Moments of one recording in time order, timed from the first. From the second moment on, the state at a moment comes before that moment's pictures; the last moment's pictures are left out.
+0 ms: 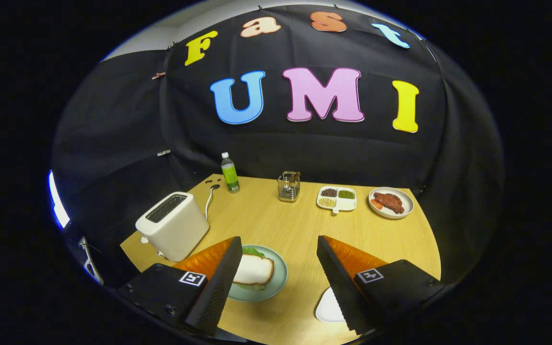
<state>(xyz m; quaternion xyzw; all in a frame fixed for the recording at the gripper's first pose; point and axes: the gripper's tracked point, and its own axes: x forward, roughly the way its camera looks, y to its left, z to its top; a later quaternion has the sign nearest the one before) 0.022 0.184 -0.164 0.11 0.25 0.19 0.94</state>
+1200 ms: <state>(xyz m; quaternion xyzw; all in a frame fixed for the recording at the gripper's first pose) 0.017 0.085 -0.011 0.00 0.07 0.07 1.00</state>
